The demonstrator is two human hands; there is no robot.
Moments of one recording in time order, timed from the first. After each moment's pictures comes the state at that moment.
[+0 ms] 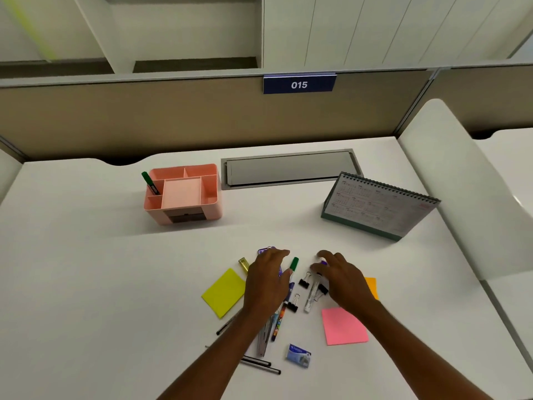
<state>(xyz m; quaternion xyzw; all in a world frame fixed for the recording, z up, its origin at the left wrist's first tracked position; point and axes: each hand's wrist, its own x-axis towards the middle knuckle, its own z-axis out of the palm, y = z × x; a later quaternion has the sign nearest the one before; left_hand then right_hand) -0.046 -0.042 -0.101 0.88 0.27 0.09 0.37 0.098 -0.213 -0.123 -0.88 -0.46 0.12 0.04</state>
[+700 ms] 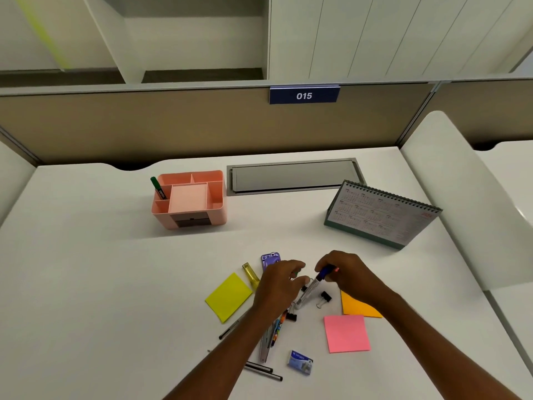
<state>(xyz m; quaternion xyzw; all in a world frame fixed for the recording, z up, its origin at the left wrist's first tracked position) -0.029 -0.047 -0.094 0.83 0.27 0.03 0.49 0.128 -0.203 -0.083 -0.84 -0.43 0.26 0.23</state>
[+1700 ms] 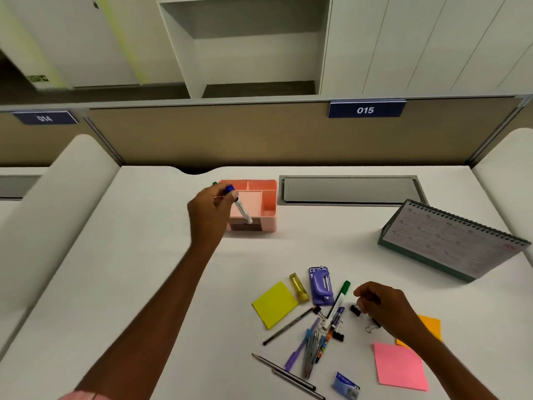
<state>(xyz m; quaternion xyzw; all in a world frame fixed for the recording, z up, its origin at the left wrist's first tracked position) -0.099 0.183 0.020 0.75 0.41 0.38 0.35 0.090 -0.186 -0.103 -0.85 -0.32 0.30 0.29</state>
